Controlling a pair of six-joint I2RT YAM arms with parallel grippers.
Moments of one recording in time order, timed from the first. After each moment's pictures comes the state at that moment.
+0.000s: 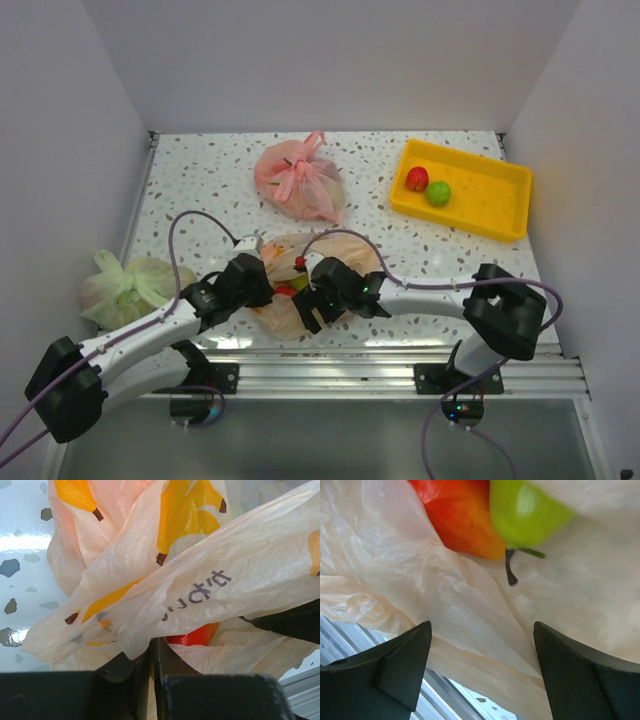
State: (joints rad) left arm -0.74 0.96 0.47 -0.32 -0.21 -0.71; right arm 1.08 1.59 0.83 -0.15 -0.05 0.38
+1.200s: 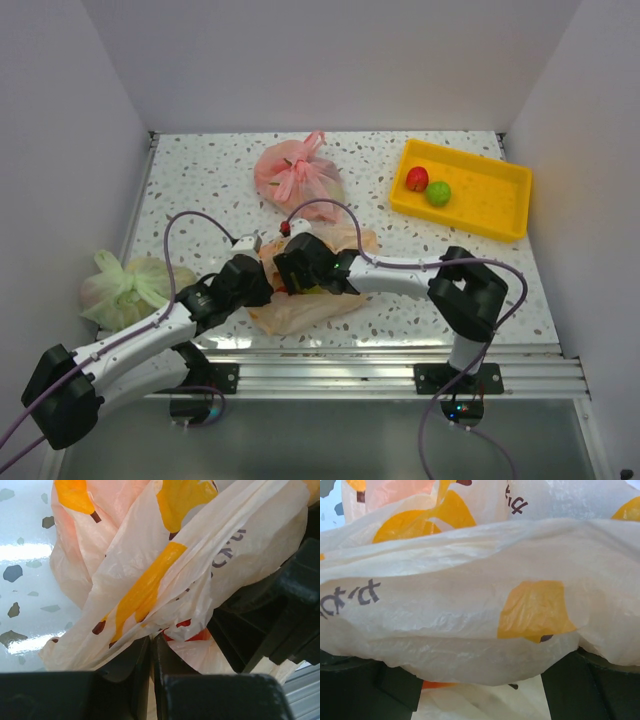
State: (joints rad) left arm -0.74 0.91 0.46 -0.32 -0.21 -0.69; right arm 1.04 1.80 1.13 -0.18 0.28 0.43
